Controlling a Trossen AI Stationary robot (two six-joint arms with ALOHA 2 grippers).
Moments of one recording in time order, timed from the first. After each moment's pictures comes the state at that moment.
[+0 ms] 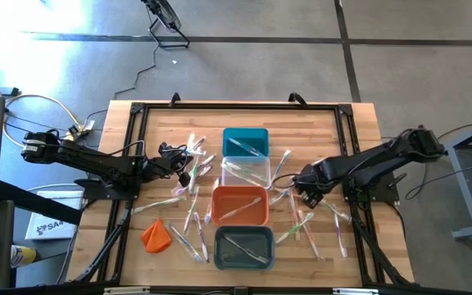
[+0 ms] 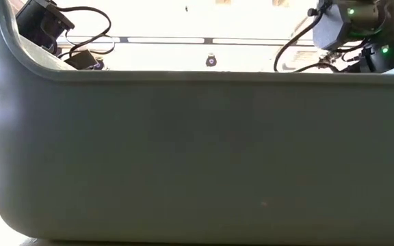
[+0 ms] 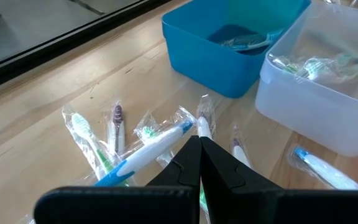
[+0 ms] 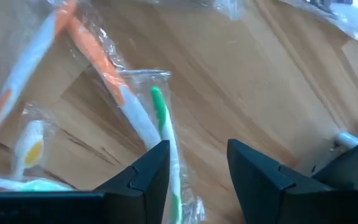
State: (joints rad) left arm -0.05 0.95 0.21 0.20 -0.61 -0.40; right arm 0.18 1.34 0.74 -1.06 0.02 0.94
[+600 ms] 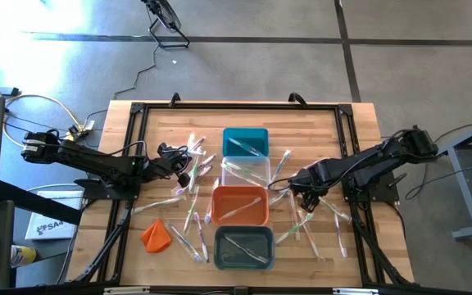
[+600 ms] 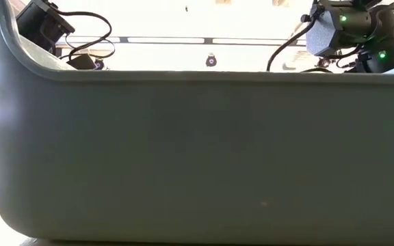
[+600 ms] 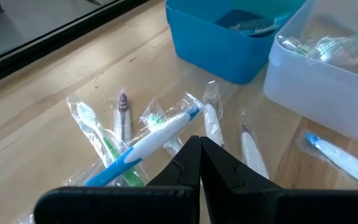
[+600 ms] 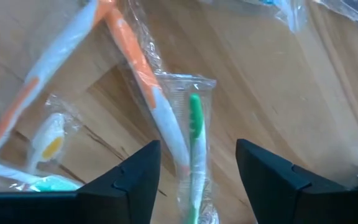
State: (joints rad) left arm -0.05 0.95 0.21 0.15 -0.61 -0.40; right arm 0.18 1.40 0.74 -0.98 -0.03 0.84
